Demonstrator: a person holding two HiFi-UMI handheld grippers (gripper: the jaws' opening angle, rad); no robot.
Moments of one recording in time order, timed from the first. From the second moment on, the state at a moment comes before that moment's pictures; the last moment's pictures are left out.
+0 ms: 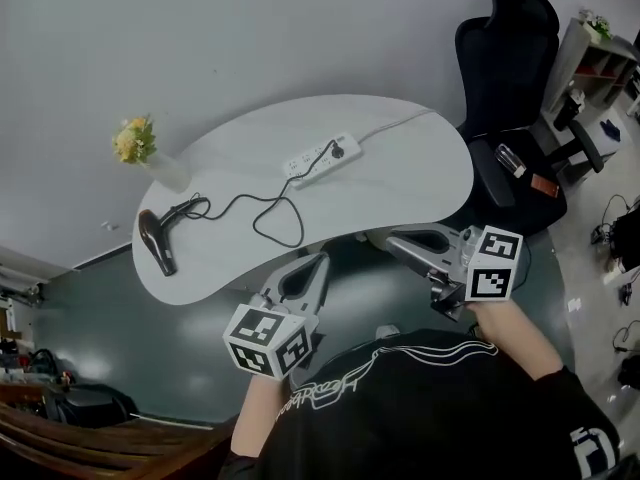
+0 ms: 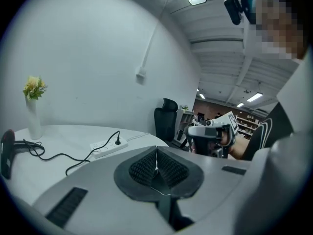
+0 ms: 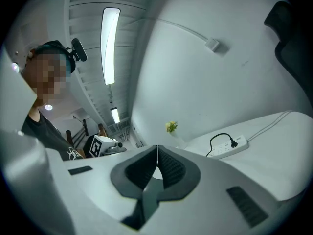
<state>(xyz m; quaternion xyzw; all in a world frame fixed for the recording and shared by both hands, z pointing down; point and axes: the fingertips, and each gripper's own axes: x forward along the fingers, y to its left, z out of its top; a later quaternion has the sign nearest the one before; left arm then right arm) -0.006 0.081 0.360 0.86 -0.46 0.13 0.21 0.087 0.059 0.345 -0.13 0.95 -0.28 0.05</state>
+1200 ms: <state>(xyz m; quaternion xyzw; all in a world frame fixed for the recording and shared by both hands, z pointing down) -0.122 -0.165 0.504 0.89 -0.31 0.32 0.14 0.037 -0.153 0.429 -0.26 0.88 -0.40 0.05</state>
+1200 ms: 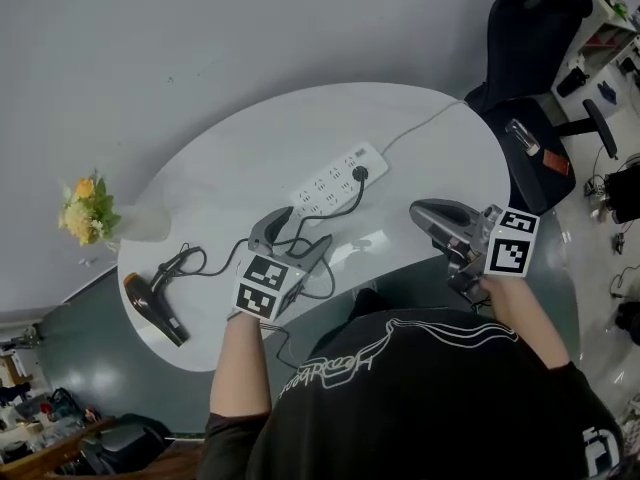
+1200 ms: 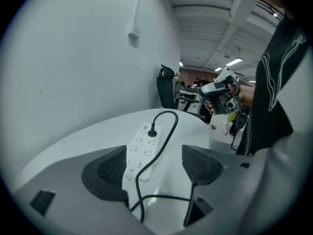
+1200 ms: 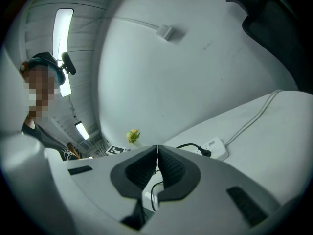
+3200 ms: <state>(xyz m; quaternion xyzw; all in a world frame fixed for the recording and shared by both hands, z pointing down) -0.134 -0.211 0.613 0.88 -0.21 0.41 0.15 0.017 -0.211 0.535 -0.29 0.87 -0.38 -0.08</state>
